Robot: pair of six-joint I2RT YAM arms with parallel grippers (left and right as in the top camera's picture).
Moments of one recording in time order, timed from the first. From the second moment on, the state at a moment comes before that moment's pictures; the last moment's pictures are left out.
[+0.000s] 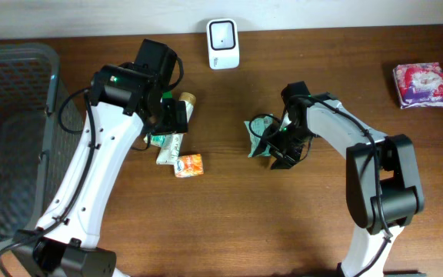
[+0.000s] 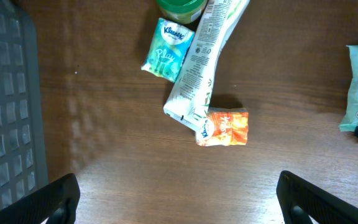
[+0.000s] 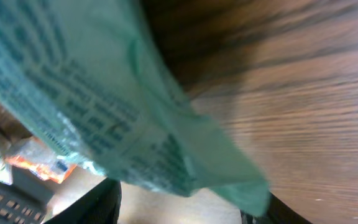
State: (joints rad) left arm -0.33 1.71 1.80 -1.43 -0.17 -0.39; right arm 0.21 2.02 1.33 -0.92 -0.53 0.68
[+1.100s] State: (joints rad) left arm -0.33 1.71 1.80 -1.43 -0.17 -0.39; right arm 0.11 2.01 1.39 -0.64 -0.51 0.37
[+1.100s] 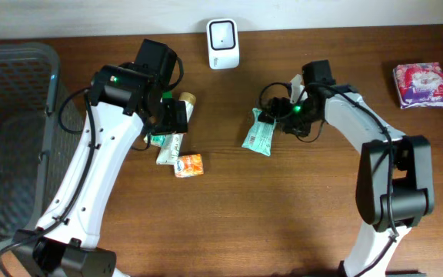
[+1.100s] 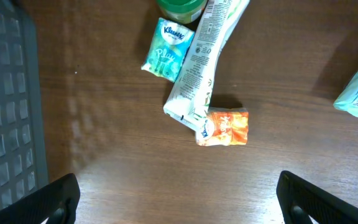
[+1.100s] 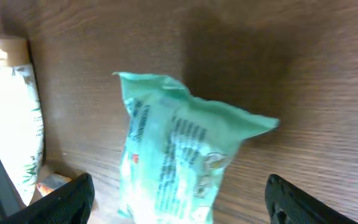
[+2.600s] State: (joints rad) left arm -0.33 1.71 1.80 -1.43 -0.17 -0.39; right arm 0.15 1.89 1.40 -0.45 -0.60 0.42
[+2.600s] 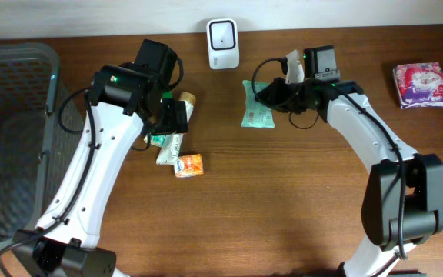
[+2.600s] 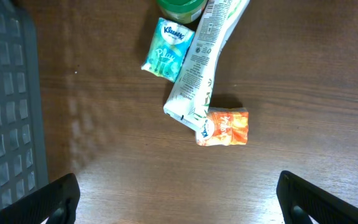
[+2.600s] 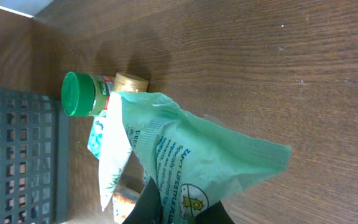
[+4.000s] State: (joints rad) left arm -0.33 1.71 1.80 -1.43 -0.17 -0.39; right arm 0.22 1.89 1.40 -0.55 -0.17 0.42
